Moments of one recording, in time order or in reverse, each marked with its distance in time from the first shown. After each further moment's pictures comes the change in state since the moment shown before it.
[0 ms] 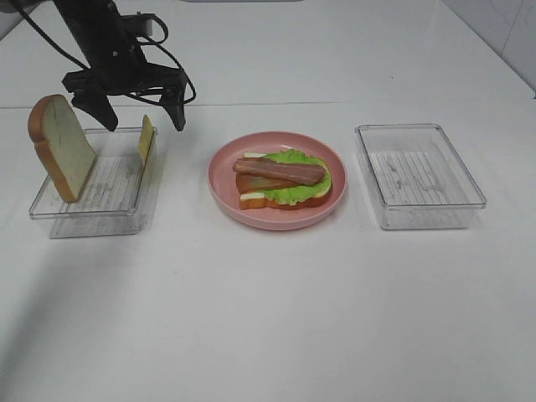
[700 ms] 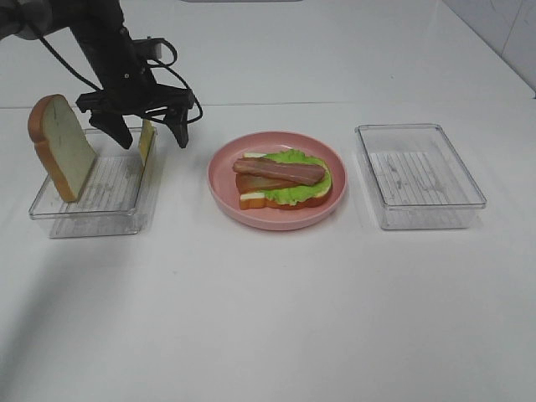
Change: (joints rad) left arm 0.000 0.073 -0.032 -0.029 0.000 0.012; right arm 0.000 0.000 0.000 0.000 0.000 0.000
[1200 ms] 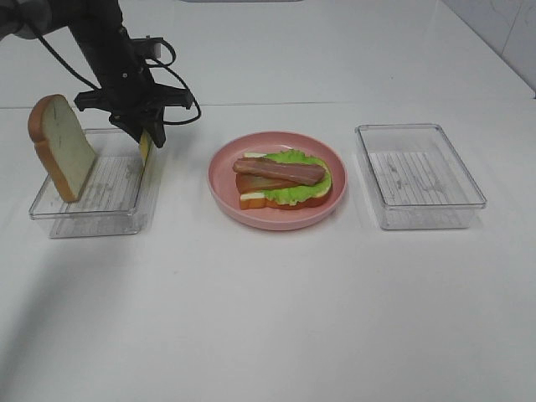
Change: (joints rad) left arm 0.000 0.000 -0.001 0.011 0.000 0.006; right arm 0.000 0.000 0.000 0.000 0.000 0.000
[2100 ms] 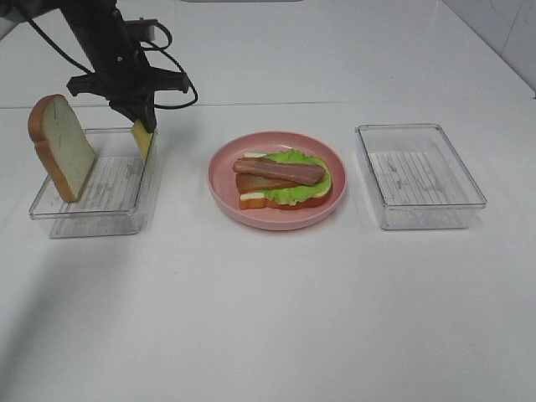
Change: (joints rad) left arm 0.000 -0.049 0.000 0.020 0.002 -0.030; right arm 0.000 0.000 0.000 0.000 0.000 0.000
